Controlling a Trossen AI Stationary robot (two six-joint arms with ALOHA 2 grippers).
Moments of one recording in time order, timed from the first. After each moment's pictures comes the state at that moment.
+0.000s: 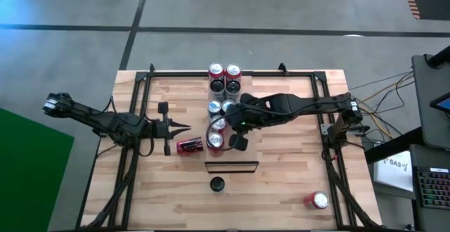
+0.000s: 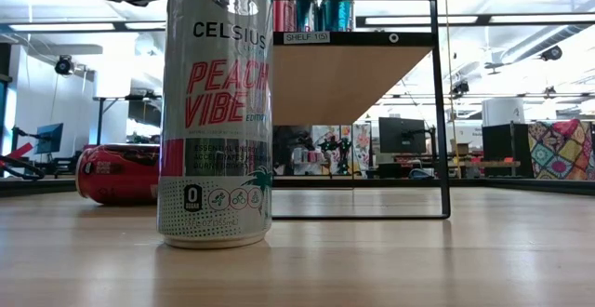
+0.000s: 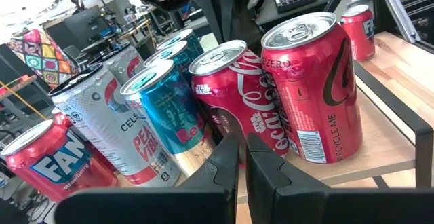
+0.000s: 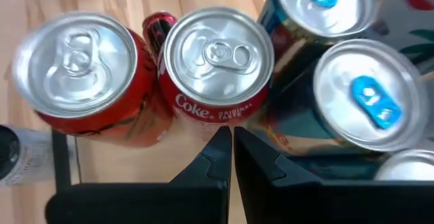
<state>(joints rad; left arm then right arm) -0.31 0.72 0.52 0.02 -0.46 0.32 0.11 1.83 1.97 -1.08 0.23 0.26</state>
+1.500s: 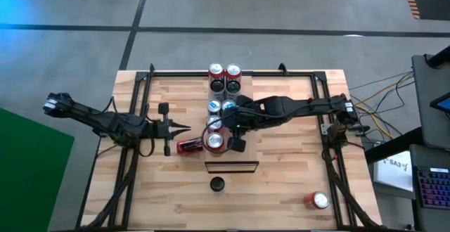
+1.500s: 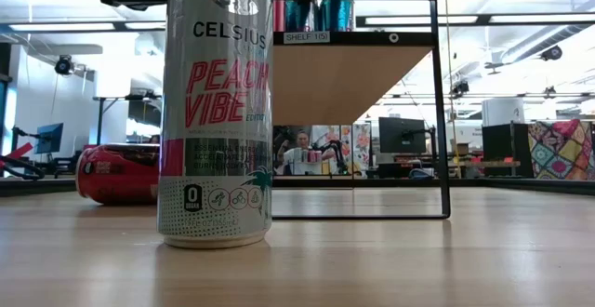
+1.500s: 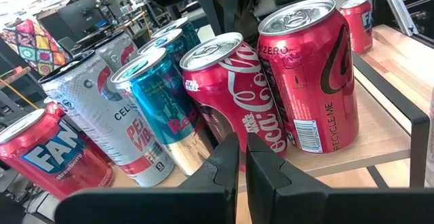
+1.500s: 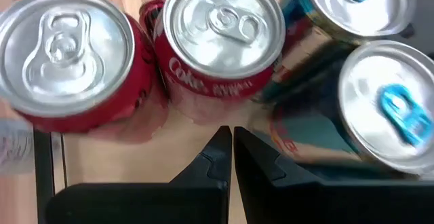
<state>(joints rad) -0.31 0.72 0.52 -0.01 -0.46 0.30 0.11 1.87 1.99 -1.09 0.23 0.21</state>
